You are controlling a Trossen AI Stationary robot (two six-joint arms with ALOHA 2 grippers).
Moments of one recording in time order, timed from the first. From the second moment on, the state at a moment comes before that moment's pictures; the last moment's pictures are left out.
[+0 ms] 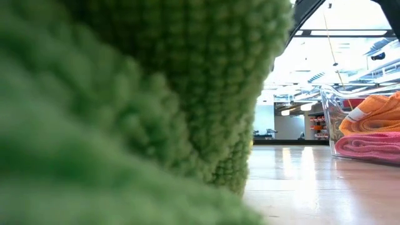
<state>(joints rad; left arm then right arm) 0.32 1.58 0.53 0.48 0.00 0.09 -0.25 1.84 1.09 0.08 -0.01 0.05</state>
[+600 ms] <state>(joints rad) 0.33 1.58 0.53 0.41 -0.01 0.09 -0.19 2.01 1.09 0.06 -0.06 -0.05</state>
